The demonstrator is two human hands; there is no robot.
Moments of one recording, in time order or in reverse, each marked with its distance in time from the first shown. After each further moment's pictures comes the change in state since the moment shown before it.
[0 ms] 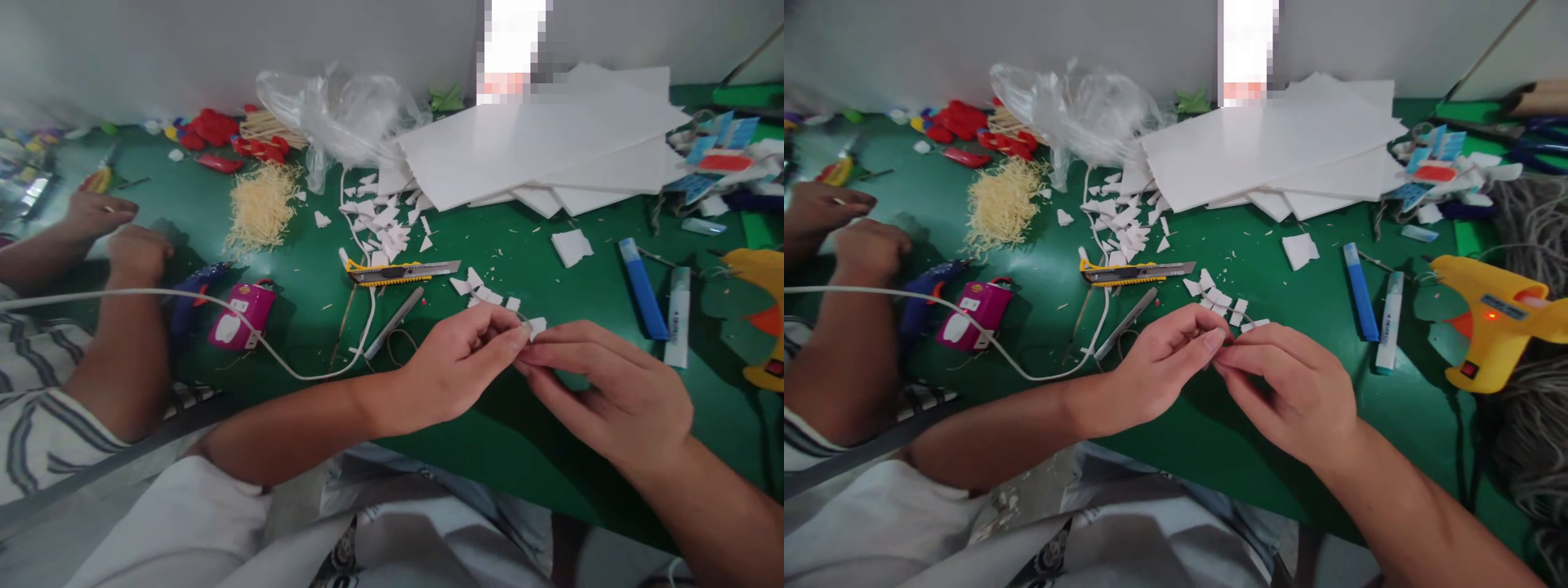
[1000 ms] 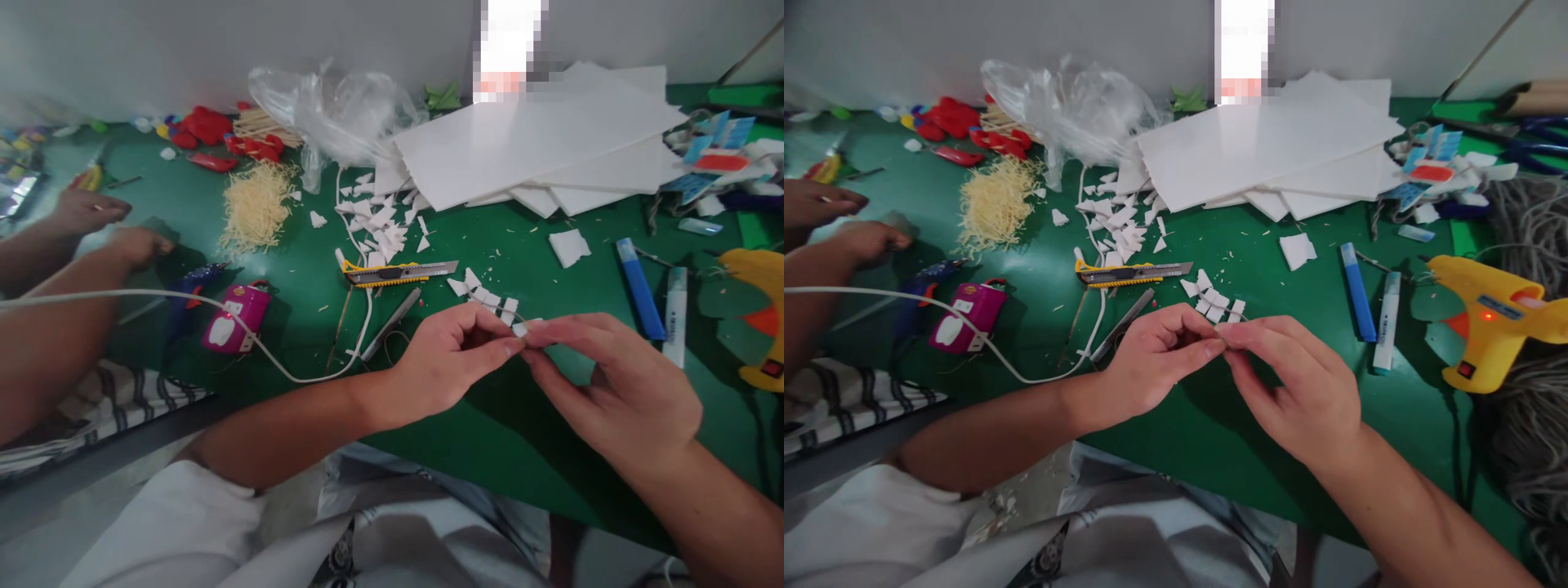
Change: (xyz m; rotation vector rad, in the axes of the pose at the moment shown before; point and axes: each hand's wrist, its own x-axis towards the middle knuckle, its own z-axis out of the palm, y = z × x) left_hand 0.006 -0.006 -0.004 -0.108 0.102 -0.054; right_hand -0.003 0.000 0.002 -0.101 0.040 0.056
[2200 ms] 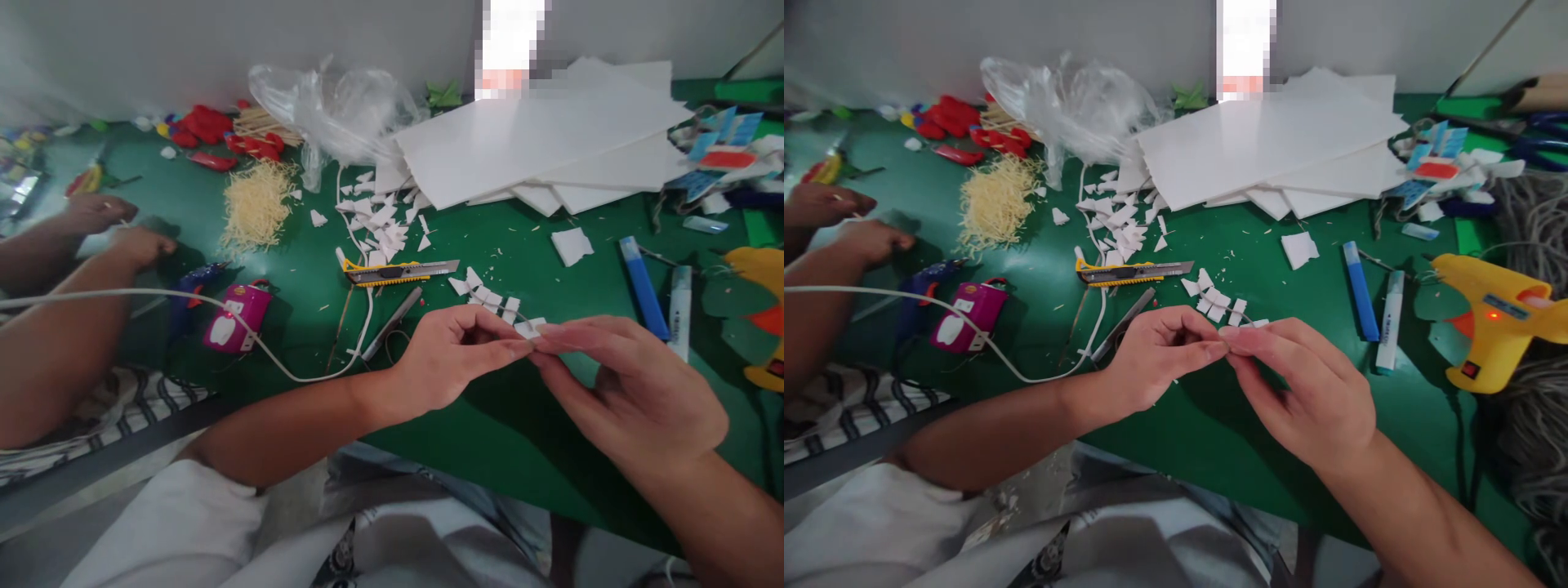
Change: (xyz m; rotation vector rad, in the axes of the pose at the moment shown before) left_hand 0.003 0.002 0.000 -0.105 -0.010 -0.069; right_hand 0.001 0.000 -0.006 -0.058 -0.015 -0.038
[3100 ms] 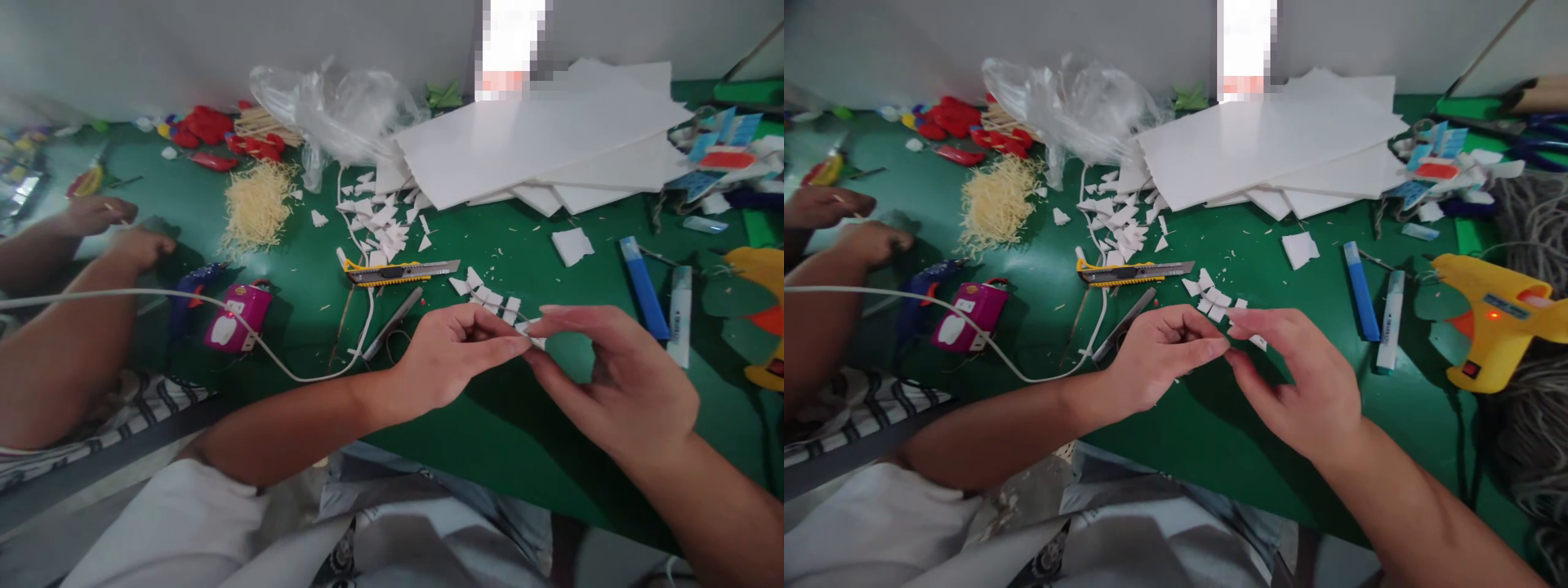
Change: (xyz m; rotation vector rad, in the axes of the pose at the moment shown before) left_hand 0.000 0.000 -0.001 0.012 0.036 -0.010; right_hand -0.006 0.006 0.011 0.075 0.042 0.053
